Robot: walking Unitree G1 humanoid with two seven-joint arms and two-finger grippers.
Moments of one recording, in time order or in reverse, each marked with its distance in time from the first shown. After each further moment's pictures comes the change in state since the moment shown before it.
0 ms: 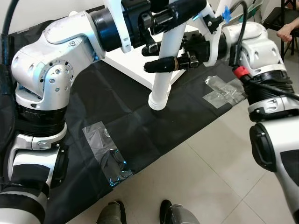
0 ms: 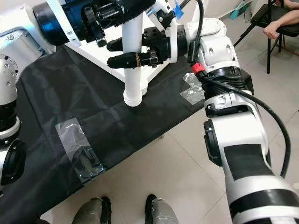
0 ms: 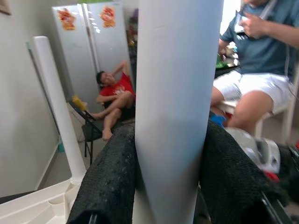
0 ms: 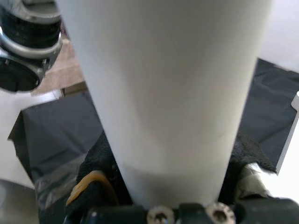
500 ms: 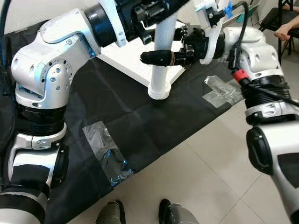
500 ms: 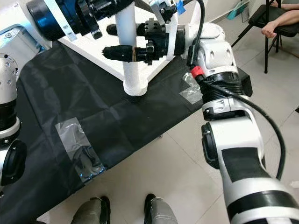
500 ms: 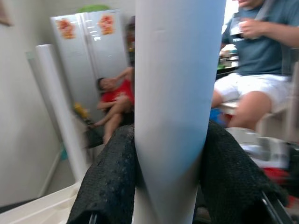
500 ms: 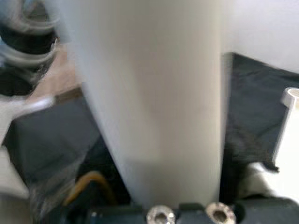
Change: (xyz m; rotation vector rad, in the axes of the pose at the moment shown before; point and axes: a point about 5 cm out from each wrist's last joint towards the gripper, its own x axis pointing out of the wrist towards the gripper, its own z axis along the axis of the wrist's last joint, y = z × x) left arm -0.006 0.004 0.002 0.057 0.001 0.016; right arm -0.005 0.003 0.001 0.005 -0.016 0.003
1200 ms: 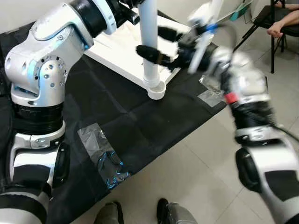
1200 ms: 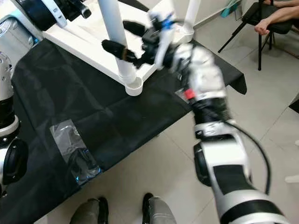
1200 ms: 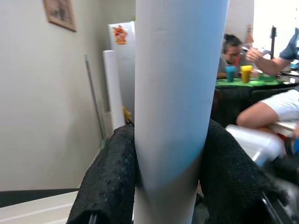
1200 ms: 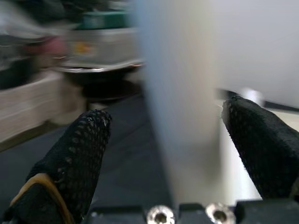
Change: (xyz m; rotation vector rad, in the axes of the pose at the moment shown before) left arm -0.011 0.023 0.003 0.017 -0.026 0.291; right arm 0.005 0.005 -0.006 0.031 -0.168 -0.293
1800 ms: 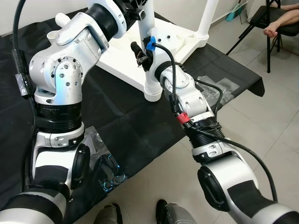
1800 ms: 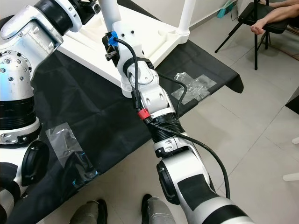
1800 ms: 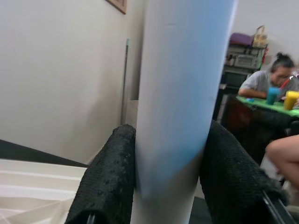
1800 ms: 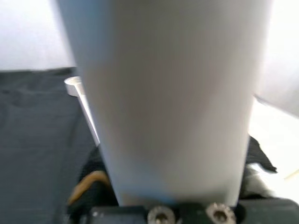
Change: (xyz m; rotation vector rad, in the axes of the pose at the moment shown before) left arm 0.013 0.010 -0.021 -0.176 0.025 0.259; right arm 0.076 0.025 -0.068 0.024 0.144 -0.811
